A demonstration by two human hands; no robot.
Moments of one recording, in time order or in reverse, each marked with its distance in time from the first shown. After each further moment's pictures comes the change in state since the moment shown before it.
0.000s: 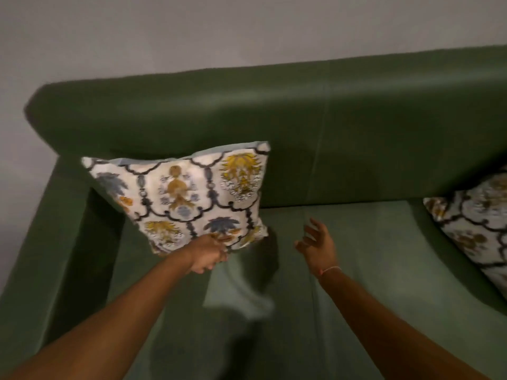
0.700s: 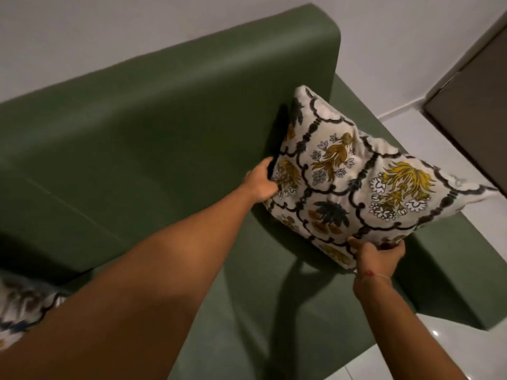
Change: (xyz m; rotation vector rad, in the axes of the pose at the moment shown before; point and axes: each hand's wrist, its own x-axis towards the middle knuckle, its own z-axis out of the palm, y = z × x) left_hand 0.064 0.489 0.347 0.175 -0.083 0.616; right_hand 0.017 0.006 -0.453 0.507 1.032 0.094
